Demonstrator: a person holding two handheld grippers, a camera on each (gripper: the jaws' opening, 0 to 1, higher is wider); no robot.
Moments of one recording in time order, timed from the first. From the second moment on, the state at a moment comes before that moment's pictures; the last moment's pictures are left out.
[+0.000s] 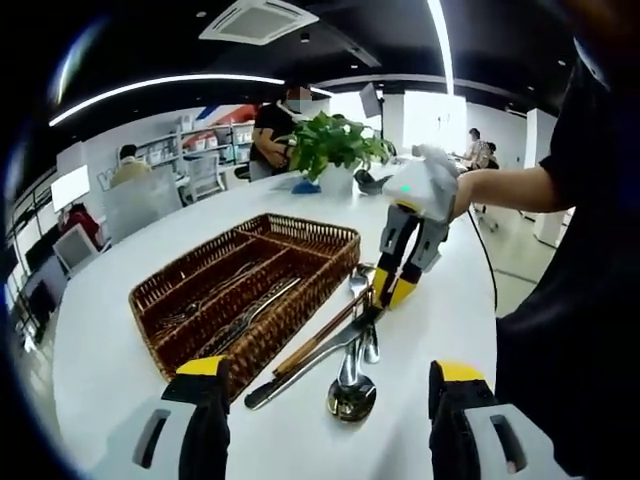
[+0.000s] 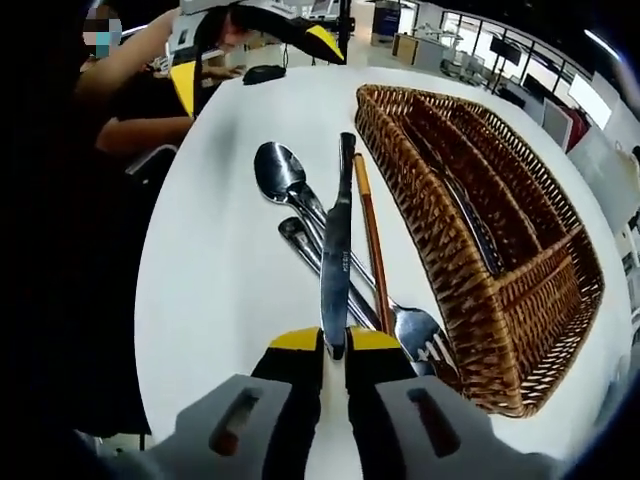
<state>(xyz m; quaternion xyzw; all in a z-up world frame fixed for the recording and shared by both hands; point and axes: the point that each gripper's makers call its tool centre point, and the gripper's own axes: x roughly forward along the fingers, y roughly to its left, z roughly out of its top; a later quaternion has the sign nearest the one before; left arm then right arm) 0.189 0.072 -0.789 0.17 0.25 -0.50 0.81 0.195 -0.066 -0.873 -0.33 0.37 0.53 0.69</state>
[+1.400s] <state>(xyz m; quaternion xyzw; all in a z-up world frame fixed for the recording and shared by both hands) 0.210 0.022 -0.855 0.36 0.31 -0.67 0.57 0.183 -0.064 -0.816 -0.35 0.33 0.53 0.70</state>
